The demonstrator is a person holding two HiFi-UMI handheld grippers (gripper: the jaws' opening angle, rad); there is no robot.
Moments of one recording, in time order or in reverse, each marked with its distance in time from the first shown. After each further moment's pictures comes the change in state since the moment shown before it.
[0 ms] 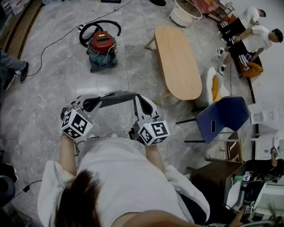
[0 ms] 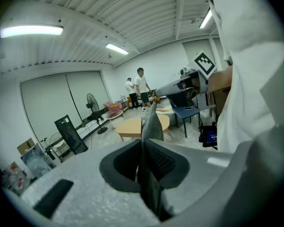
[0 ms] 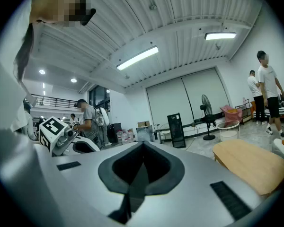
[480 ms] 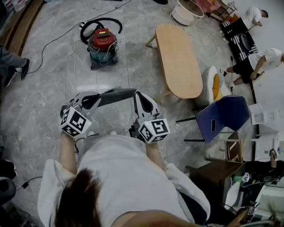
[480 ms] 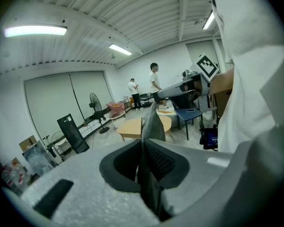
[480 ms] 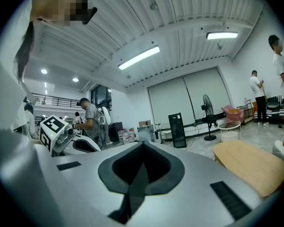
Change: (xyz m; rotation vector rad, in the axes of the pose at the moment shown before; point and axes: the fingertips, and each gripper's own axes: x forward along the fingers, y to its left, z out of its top) left arm 0.003 -0.005 0.006 -0.025 -0.011 0.027; right arm -0.008 -0.008 -0.001 -0.016 0.006 0.015
